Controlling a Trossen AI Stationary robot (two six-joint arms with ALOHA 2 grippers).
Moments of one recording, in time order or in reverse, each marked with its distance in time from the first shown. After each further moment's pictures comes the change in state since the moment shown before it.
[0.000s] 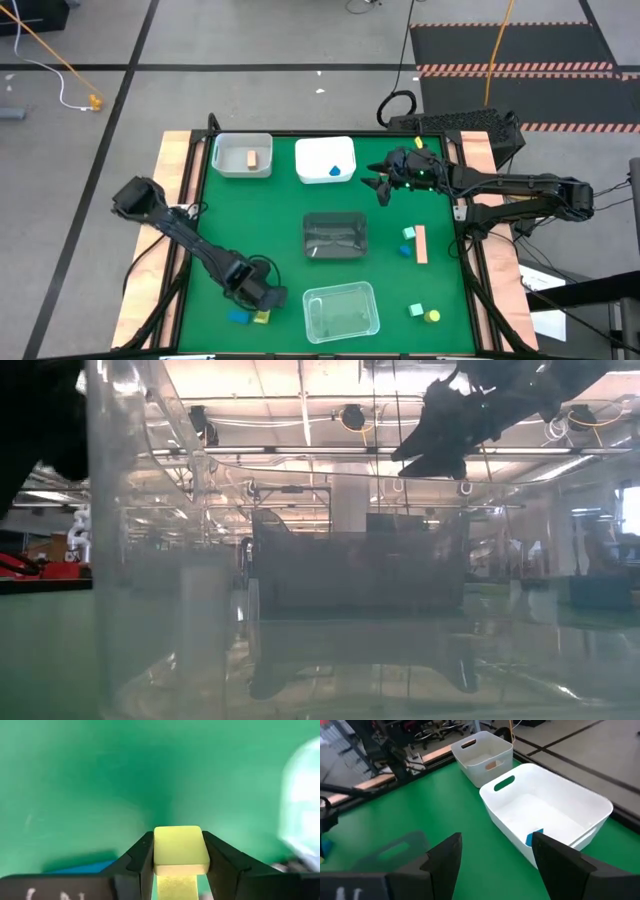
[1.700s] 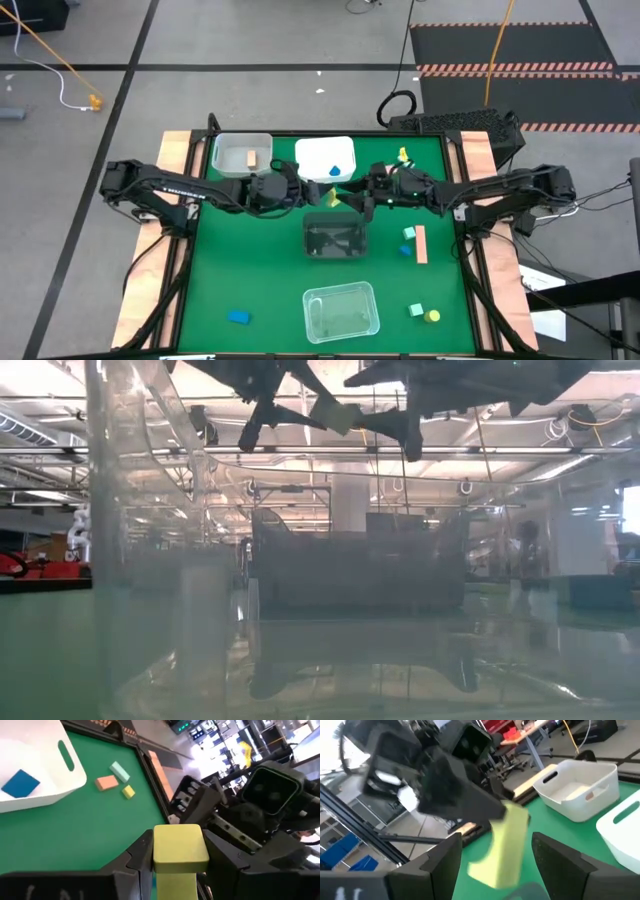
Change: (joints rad) left arm 0.576 -0.193 0.000 0.694 -0.467 0.857; right arm 0.243 0.233 0.043 0.516 0.031 0.325
